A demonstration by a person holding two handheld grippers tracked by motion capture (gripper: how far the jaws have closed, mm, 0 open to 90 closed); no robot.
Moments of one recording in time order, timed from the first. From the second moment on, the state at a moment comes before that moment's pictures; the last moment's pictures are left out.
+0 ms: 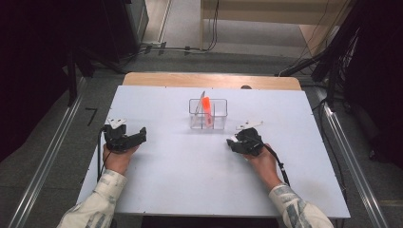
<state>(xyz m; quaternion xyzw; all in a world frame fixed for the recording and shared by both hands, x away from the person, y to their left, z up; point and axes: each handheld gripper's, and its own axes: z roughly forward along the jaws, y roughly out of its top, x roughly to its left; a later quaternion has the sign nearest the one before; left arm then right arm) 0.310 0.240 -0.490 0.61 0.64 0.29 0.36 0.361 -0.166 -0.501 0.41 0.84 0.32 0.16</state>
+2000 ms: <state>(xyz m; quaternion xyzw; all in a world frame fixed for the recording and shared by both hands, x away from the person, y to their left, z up) 0.310 0.240 -0.490 0.61 0.64 0.29 0.36 0.378 -0.161 -0.427 0.43 0.79 0.40 0.19</state>
